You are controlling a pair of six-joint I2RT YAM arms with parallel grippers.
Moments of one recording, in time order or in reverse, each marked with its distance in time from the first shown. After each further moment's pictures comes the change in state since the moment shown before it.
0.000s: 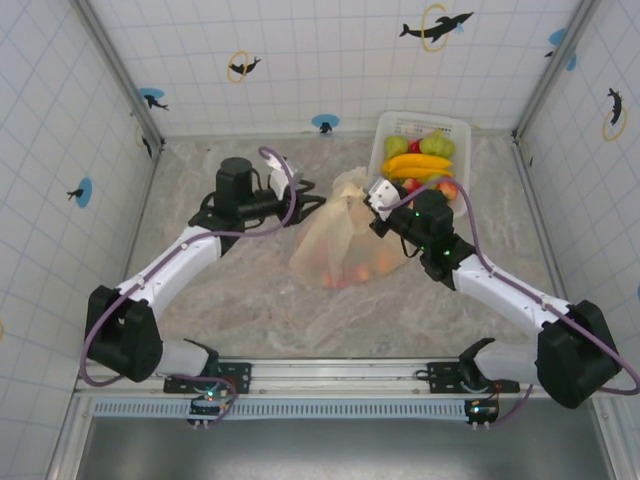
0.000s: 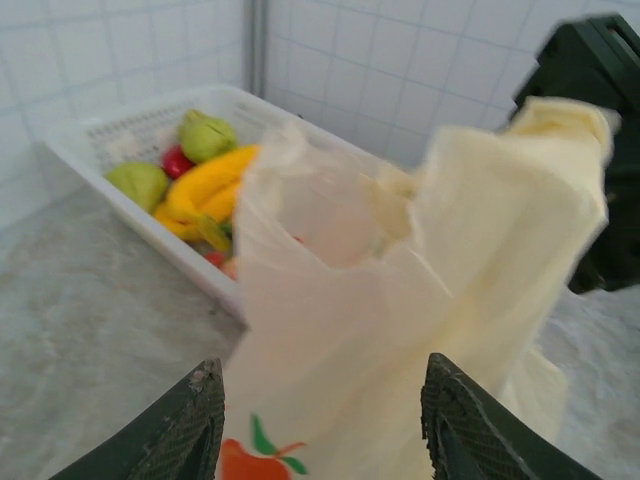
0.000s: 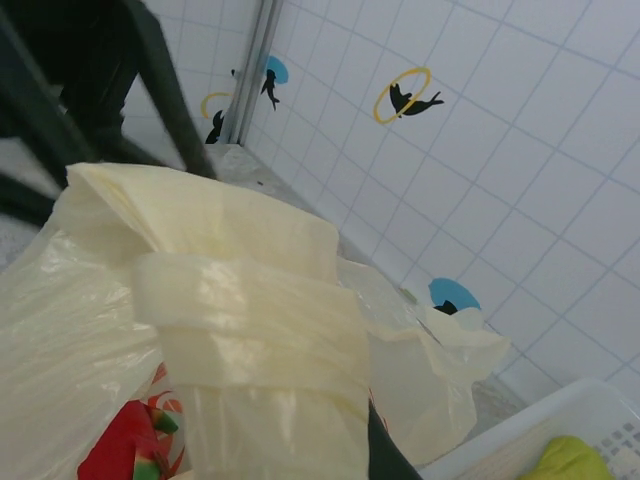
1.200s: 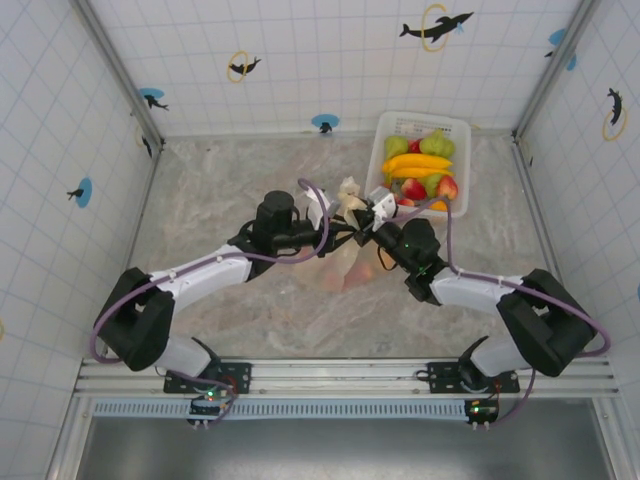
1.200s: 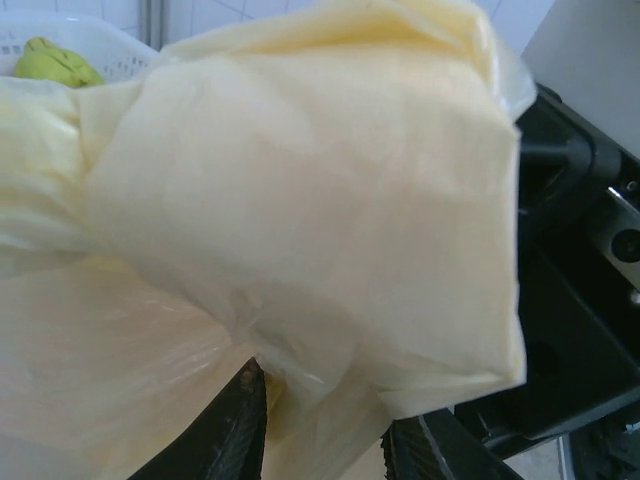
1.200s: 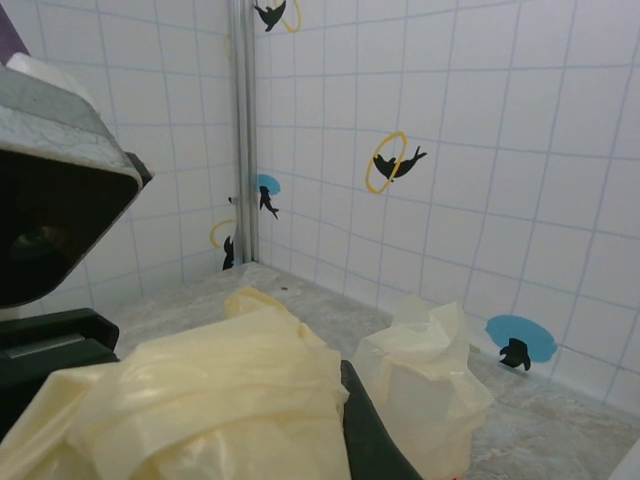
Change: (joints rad) left arm -0.234 0.081 -0.162 0.318 -0.105 -0.239; right arm 0.110 0.194 -0.196 0.657 0.155 0.371
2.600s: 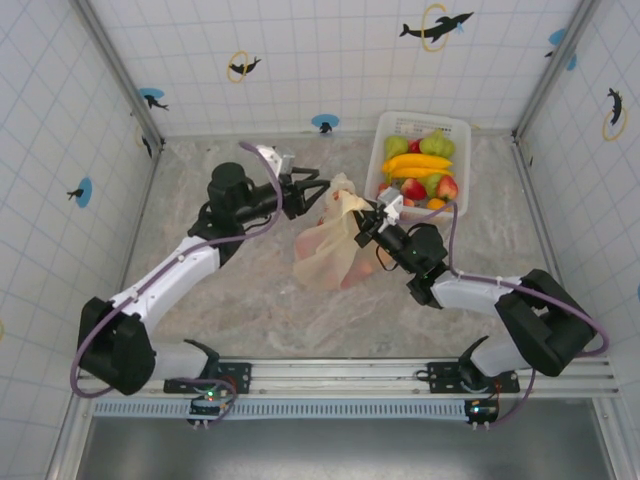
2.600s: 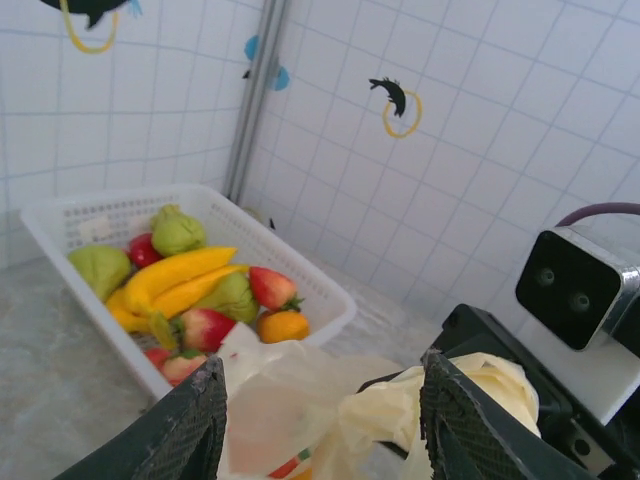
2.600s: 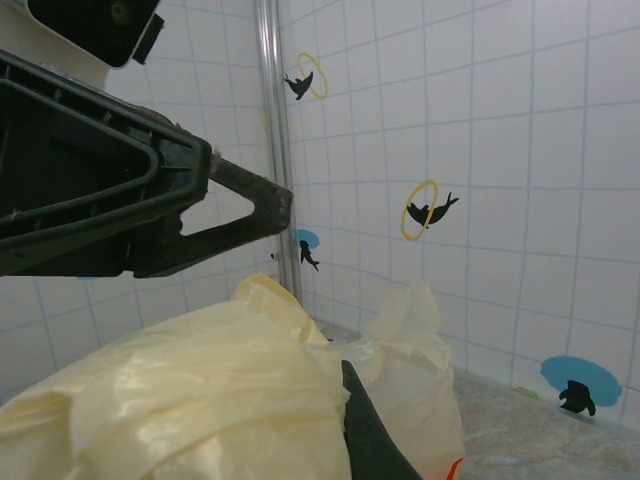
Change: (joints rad) left arm 0.183 -0.122 0.140 -0.031 0.052 -0.148; right arm -0.003 -0.007 -0.030 0.132 -0.055 0.102
